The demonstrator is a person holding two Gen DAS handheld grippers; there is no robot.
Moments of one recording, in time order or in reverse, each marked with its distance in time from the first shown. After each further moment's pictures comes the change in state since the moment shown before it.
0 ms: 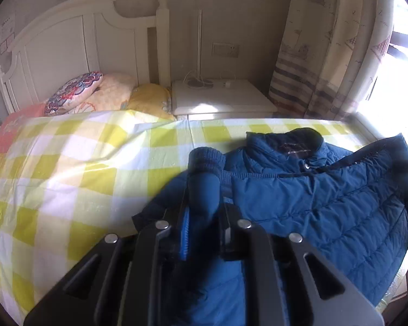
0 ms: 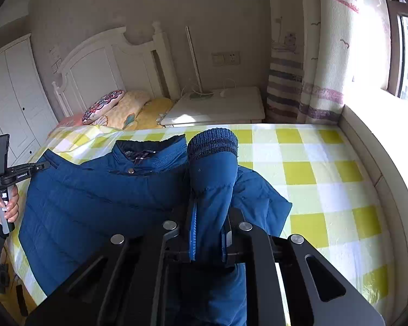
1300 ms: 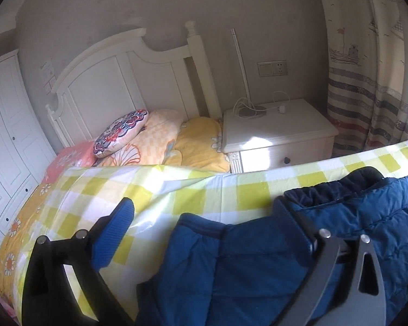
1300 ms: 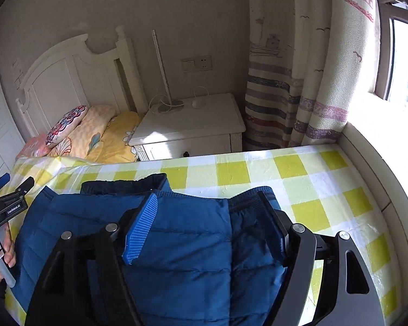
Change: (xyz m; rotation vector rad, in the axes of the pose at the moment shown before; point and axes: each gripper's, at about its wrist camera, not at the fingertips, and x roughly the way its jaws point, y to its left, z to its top) left arm 0.111 -0.071 0.076 0.117 -0.060 0.422; right arm 0.149 0.050 0.056 -0.005 0.071 -0.186
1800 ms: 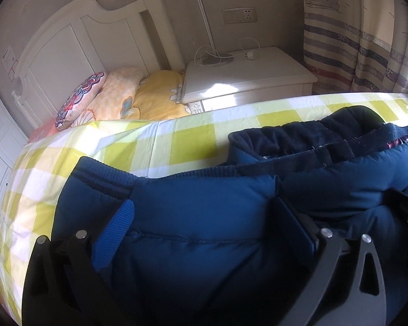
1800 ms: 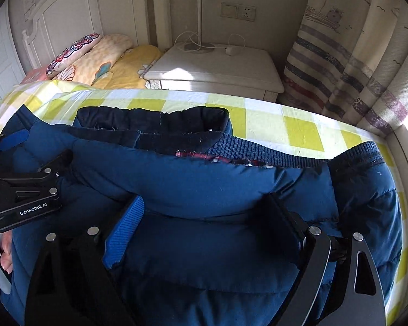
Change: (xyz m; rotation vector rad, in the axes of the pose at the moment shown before) left arm 0.080 -0.059 -0.041 0.042 0.224 -0.108; right arm 0.100 0.053 -0.039 -0.106 0.259 -0.019
